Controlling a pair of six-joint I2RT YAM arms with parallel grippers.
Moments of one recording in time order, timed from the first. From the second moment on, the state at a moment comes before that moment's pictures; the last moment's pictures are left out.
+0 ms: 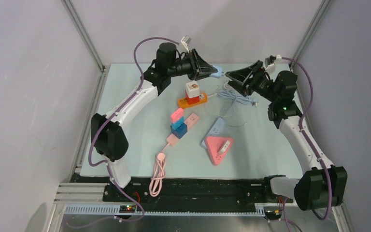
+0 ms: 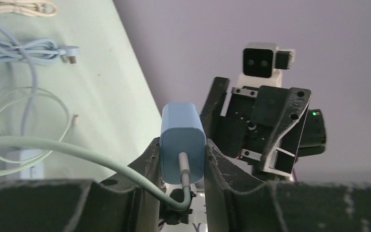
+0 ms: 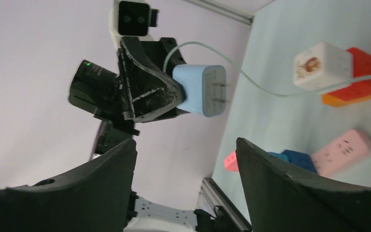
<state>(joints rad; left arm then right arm) -0.53 1.81 1.73 -0.09 0.67 -1.06 0.15 1.23 1.03 0.25 -0.68 1.23</state>
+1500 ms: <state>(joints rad) -0.70 1.89 1.62 -0.39 0.45 -0.32 0.14 1.81 1.02 -0.21 -0.29 0.73</state>
